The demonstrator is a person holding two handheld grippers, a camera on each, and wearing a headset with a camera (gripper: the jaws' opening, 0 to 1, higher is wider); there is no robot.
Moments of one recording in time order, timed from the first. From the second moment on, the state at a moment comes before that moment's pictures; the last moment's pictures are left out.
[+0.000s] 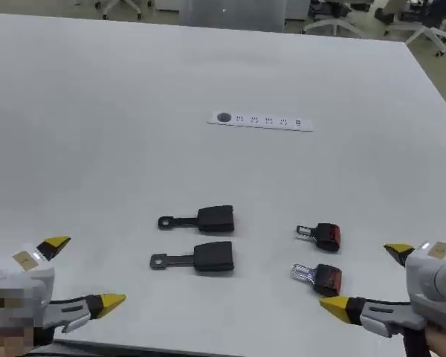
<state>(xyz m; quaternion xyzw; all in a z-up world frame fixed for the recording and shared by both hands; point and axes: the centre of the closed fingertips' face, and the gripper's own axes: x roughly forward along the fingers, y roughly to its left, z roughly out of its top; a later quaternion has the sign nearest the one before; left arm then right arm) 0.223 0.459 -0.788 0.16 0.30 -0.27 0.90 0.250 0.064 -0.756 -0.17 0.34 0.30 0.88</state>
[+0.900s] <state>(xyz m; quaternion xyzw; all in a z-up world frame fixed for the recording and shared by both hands) 0.224 0.461 -0.788 0.16 0.29 -0.26 0.90 0.242 0.080 -0.767 -0.16 0.36 0.31 0.86</state>
